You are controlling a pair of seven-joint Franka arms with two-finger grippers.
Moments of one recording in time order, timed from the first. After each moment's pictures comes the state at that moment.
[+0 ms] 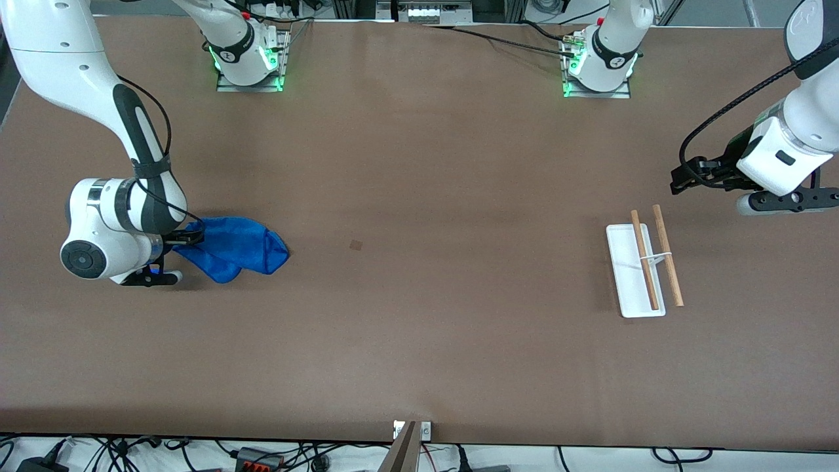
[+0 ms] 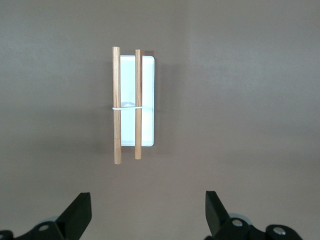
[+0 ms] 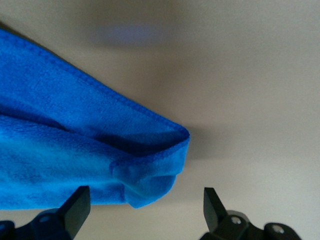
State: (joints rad) left arm 0.03 0.05 -0.09 -1.67 -0.02 1.67 -0.15; right arm -0.02 0.64 -0.05 -1.72 -0.14 1.92 -0.02
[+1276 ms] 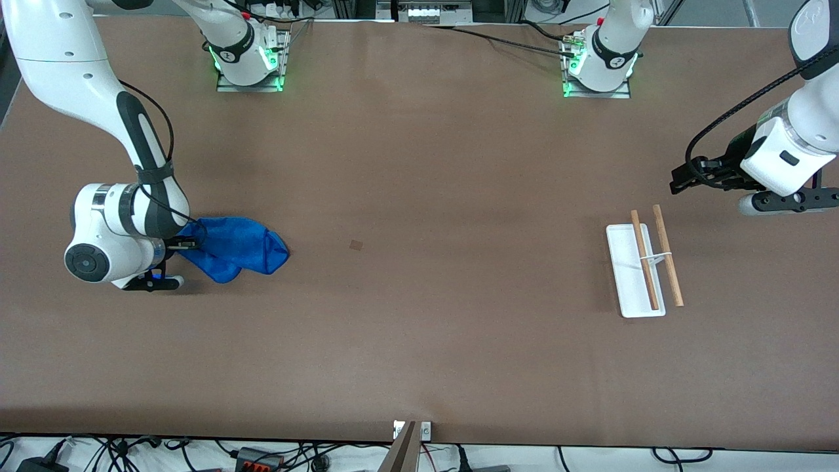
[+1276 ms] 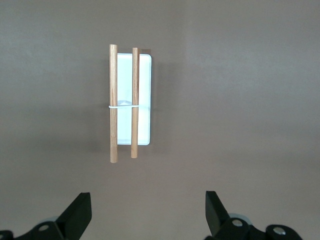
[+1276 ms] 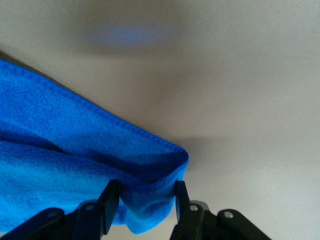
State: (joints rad) left arm 0.04 0.05 -0.09 -1.67 -0.05 1.66 -0.15; right arm -0.02 0.66 -0.05 -1.69 -0.14 1.96 -0.02
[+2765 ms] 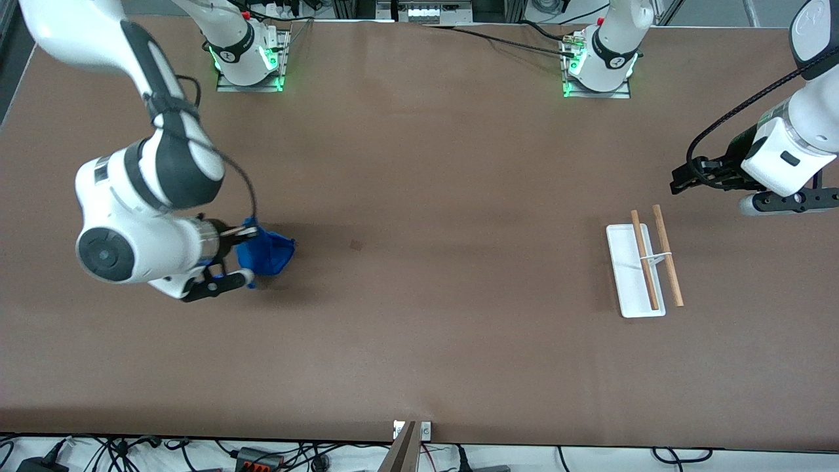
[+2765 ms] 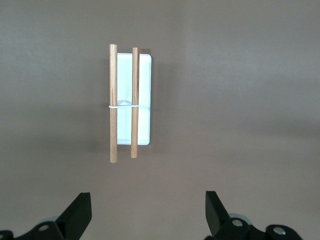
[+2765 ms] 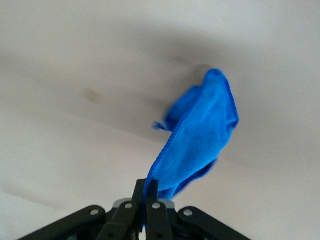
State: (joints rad) left arm 0.04 0.05 -0.09 -1.67 -0.05 1.66 -0.15; right arm 0.04 0.64 0.38 -1.18 -0.02 1.50 0.14
